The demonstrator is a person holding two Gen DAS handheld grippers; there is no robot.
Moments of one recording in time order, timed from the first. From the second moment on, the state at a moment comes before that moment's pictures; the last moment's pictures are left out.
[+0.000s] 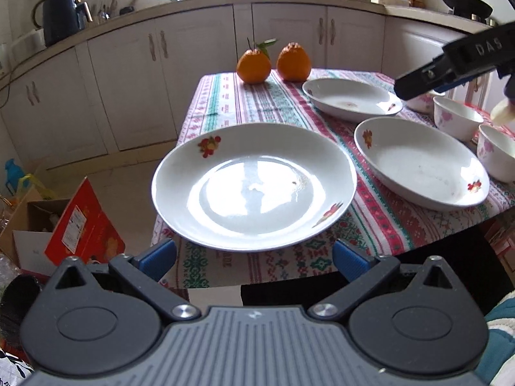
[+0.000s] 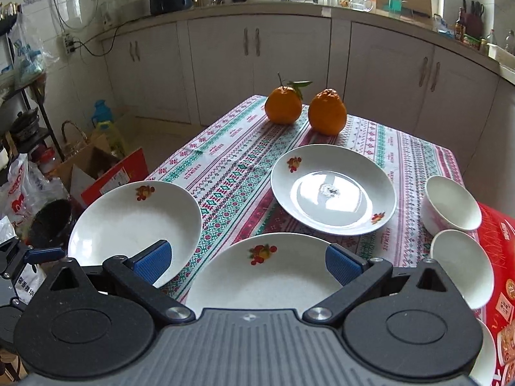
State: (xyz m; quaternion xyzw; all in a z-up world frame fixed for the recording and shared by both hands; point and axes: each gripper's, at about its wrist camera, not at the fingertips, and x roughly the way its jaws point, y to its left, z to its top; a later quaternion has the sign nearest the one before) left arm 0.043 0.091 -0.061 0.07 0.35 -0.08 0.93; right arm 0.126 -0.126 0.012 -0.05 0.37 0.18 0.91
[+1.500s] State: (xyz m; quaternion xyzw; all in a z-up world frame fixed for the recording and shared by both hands) left arm 0.059 0.103 -0.082 0.04 0.32 -0.12 0.94; right arm 0.249 -0.012 -0.036 -0.12 0.47 0.42 0.77
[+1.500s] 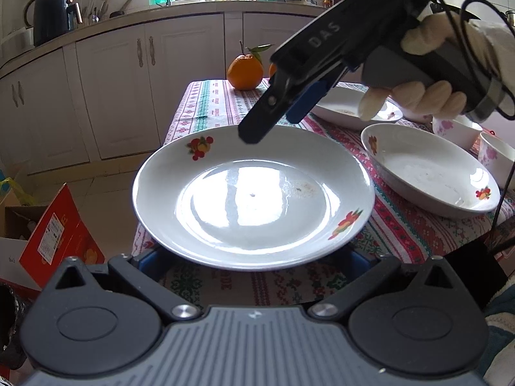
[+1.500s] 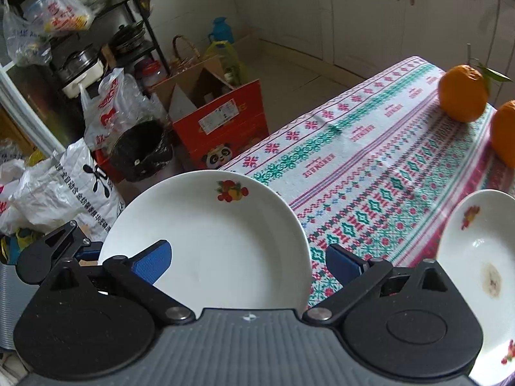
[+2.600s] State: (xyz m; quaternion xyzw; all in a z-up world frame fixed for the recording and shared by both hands) left arm 0.072 0.108 -0.078 0.06 0.35 -0.15 0.92; right arm 0.282 -0.005 -0.052 -0.05 0.52 0.50 0.69
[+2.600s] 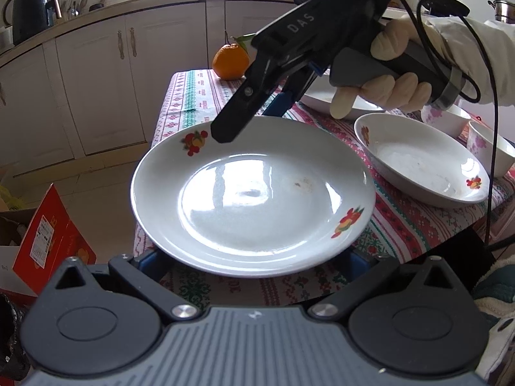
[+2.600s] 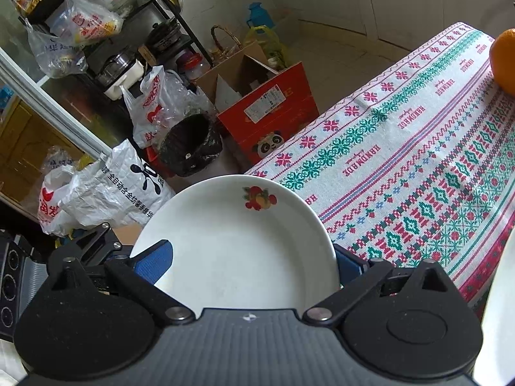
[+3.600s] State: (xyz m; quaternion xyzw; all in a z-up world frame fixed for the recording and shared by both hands) left arm 0.158 0.114 -0.073 0.08 0.36 -0.20 0.91; right arm 0.343 -0.017 -0.045 -0.03 0.50 0.44 0.74
